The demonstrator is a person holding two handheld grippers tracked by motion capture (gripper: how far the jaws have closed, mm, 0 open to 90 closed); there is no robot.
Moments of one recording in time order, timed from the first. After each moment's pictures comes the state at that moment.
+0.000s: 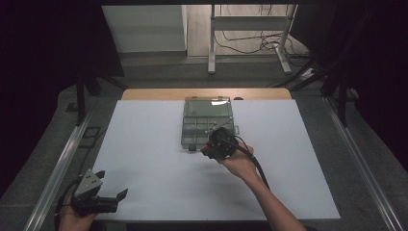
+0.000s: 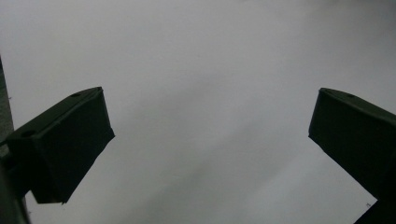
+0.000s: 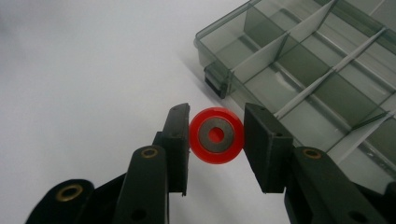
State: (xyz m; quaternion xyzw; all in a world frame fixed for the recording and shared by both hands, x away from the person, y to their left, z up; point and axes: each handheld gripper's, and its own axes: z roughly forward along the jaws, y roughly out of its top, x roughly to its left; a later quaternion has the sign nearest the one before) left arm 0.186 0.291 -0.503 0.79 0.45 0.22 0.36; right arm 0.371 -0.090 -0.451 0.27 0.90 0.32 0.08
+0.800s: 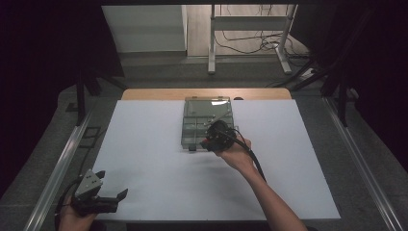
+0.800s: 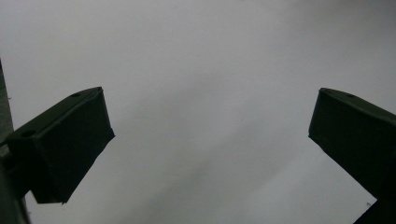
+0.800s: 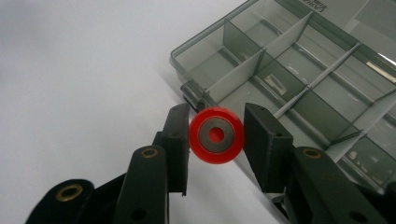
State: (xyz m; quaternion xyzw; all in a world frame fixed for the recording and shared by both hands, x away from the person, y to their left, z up) left arm 0.186 0.290 -0.503 0.79 0.45 0.22 0.36; right arm 0.392 -0.083 -0.448 0.29 0.90 0.31 0.09
